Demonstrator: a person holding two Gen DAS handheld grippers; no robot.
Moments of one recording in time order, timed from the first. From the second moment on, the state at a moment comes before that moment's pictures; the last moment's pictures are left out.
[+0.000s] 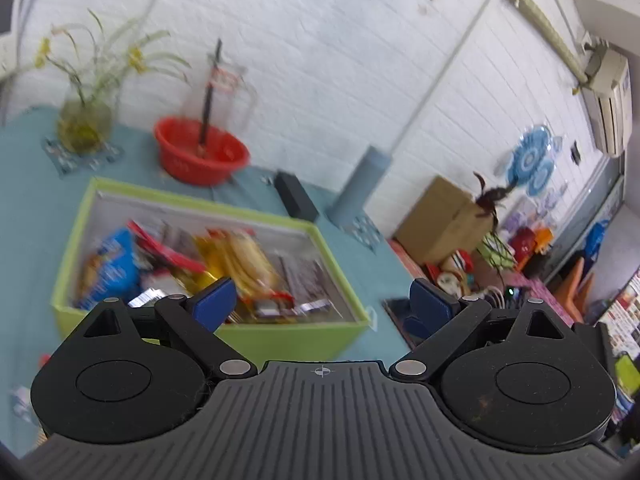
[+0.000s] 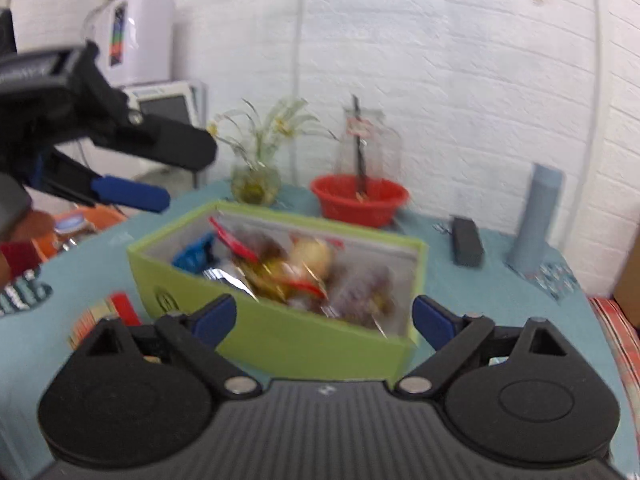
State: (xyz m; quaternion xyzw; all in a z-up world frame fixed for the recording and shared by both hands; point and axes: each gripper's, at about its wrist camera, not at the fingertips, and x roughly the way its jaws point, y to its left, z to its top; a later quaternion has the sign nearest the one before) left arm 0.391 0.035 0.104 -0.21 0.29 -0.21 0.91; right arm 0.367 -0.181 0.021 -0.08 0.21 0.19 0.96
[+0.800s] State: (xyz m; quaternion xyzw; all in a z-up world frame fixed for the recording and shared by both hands) left arm 0.482 -0.130 -0.003 -0.10 0.49 -0.33 0.80; right arm 0.386 -0.231 -0.062 -0.05 0.30 0.15 0.94
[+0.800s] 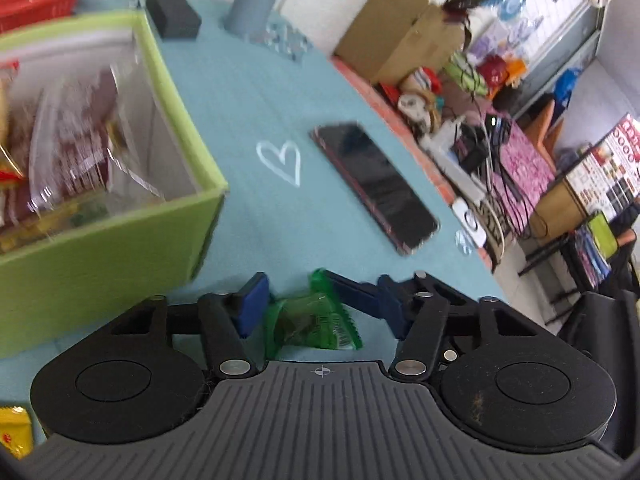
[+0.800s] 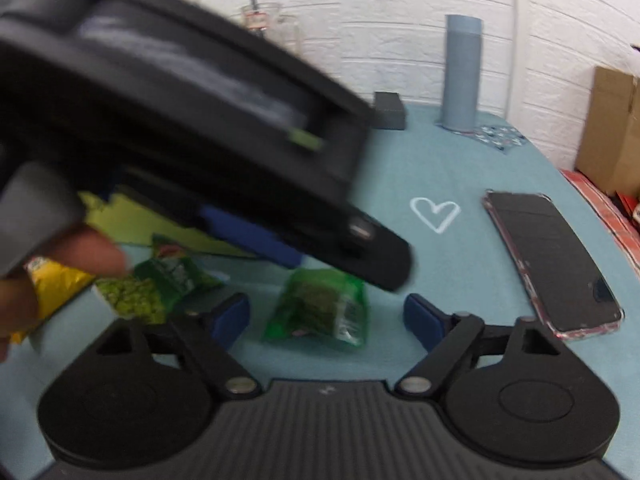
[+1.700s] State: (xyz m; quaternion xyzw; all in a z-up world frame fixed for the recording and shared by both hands) left arm 0.260 -0.008 0.003 -0.11 0.43 -0.23 0.86; right arm 0.200 -0.127 -0.055 -0.04 0.29 0.22 0.93
